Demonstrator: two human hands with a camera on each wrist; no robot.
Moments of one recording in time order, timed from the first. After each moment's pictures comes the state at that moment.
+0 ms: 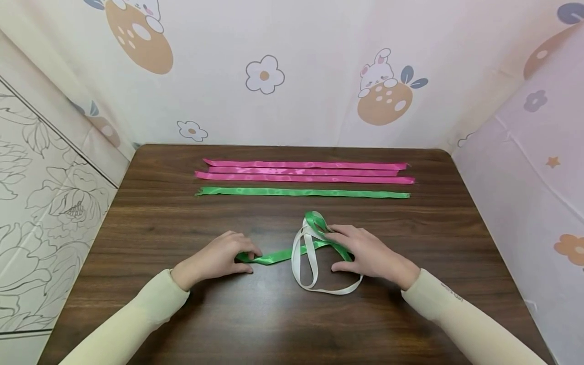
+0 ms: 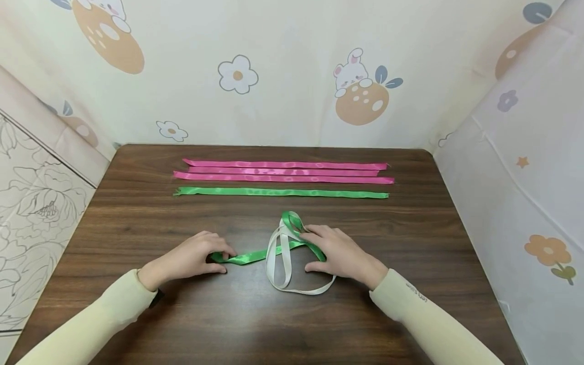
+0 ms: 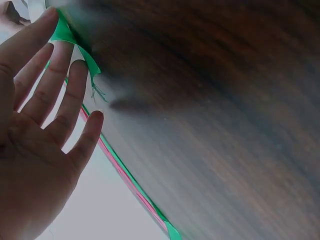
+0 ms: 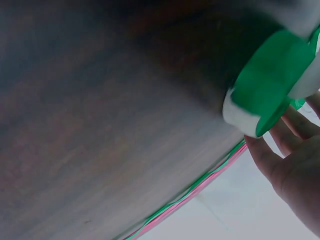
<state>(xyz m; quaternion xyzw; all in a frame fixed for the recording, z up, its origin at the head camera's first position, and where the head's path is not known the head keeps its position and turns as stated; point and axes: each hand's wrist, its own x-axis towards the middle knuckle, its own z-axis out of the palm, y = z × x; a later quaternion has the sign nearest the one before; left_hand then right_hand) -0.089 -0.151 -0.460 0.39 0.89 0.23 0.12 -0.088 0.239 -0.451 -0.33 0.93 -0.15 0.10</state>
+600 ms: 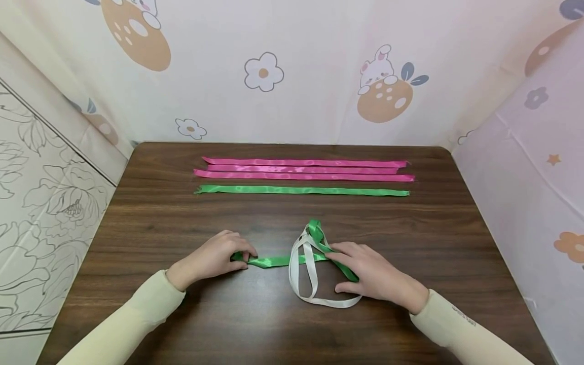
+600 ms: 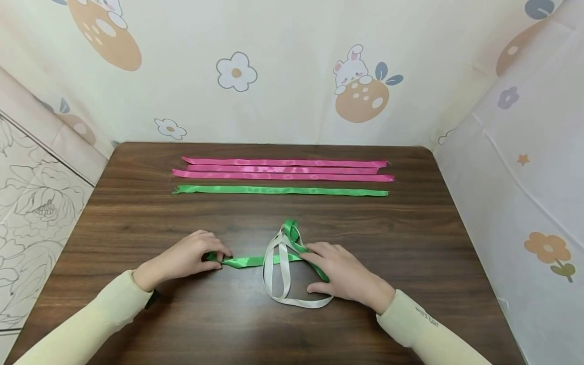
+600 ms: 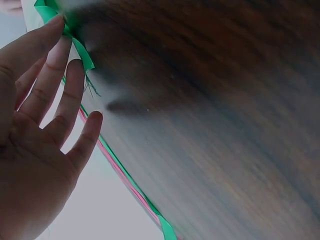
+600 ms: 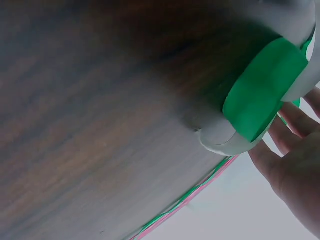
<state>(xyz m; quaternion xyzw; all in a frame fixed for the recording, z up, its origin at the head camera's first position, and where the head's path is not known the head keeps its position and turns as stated) -0.087 -0.158 -0.461 0.39 0.88 0.23 0.10 -0.047 0.241 -0.451 -0.35 0.92 -0.14 0.11</state>
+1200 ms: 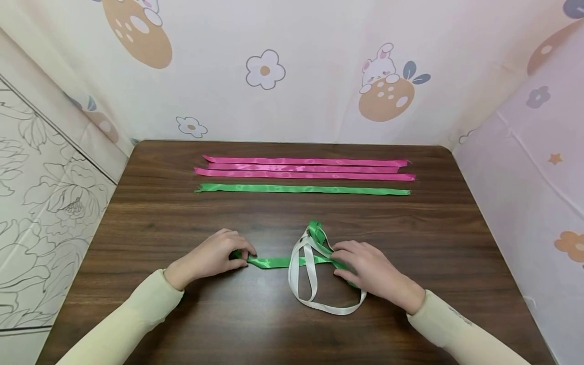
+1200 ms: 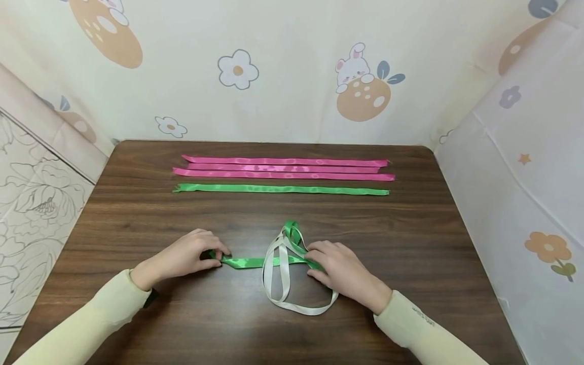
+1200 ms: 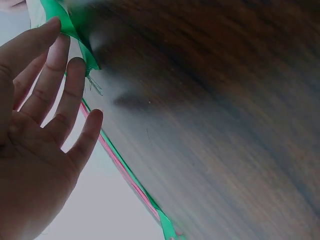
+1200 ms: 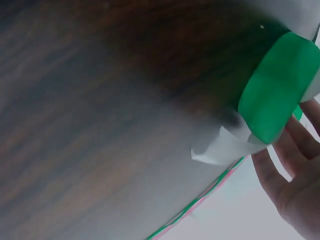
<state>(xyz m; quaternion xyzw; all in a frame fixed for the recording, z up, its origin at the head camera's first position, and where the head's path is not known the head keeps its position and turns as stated) -0.085 -0.161 -0.458 0.39 0.89 0.24 0.10 -0.046 0.233 -0.459 -0.35 0.93 -0.13 -0.02</state>
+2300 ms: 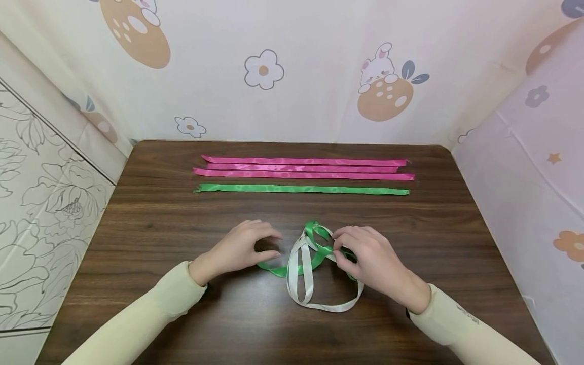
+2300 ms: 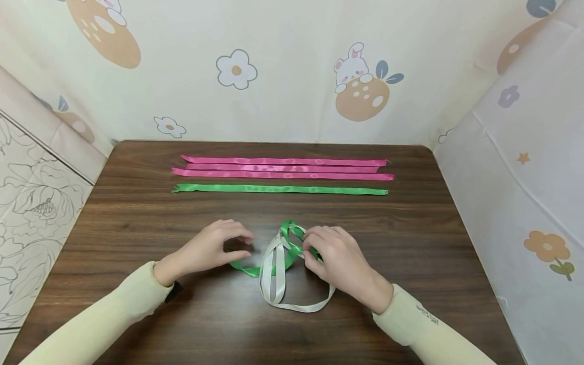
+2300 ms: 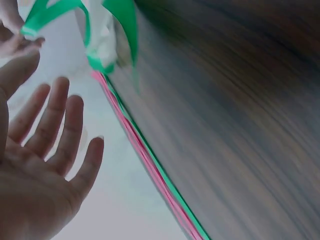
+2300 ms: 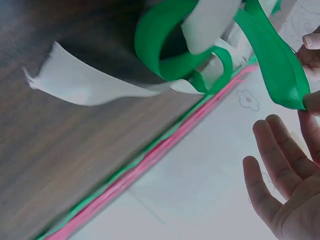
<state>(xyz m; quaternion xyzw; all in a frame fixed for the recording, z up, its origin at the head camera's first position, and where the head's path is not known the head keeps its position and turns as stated) -0.092 -0.105 -0.434 0.38 0.87 0.30 0.05 -0.053 0.214 -0.409 -0.34 0.91 -0.18 -0.15</state>
